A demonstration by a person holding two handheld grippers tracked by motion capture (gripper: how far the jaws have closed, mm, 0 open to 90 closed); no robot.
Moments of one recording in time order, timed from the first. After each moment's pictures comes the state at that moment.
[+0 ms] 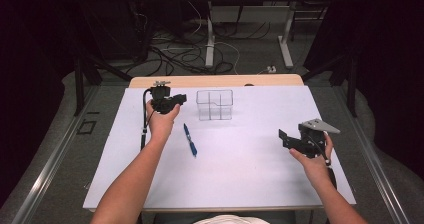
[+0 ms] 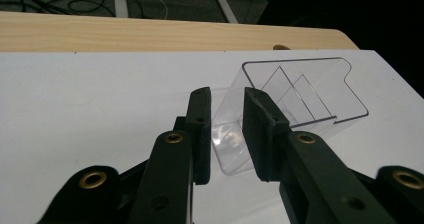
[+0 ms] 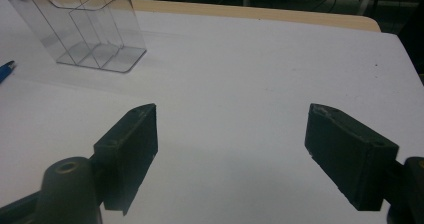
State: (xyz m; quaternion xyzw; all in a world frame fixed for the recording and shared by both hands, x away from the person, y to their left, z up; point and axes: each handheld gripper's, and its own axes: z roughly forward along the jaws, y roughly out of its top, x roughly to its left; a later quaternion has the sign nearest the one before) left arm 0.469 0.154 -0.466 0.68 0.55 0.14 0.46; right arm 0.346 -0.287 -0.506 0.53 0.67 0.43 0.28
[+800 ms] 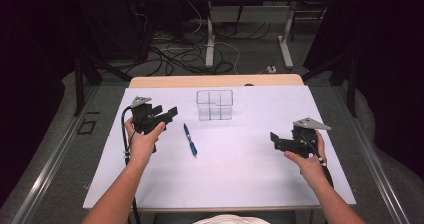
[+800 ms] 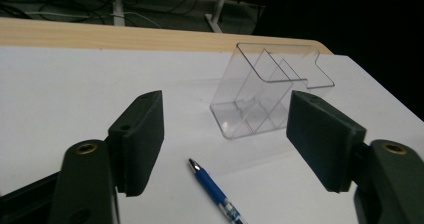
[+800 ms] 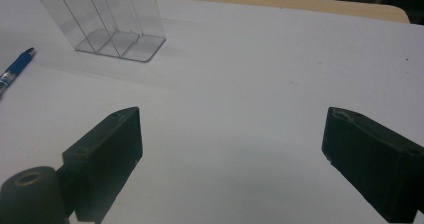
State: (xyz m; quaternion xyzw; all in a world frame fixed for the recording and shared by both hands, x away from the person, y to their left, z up) left arm 0.404 0.190 -0.468 0.67 0.53 0.16 0.50; right arm 0.346 -0.265 -0.499 0.53 0.69 0.42 0.26
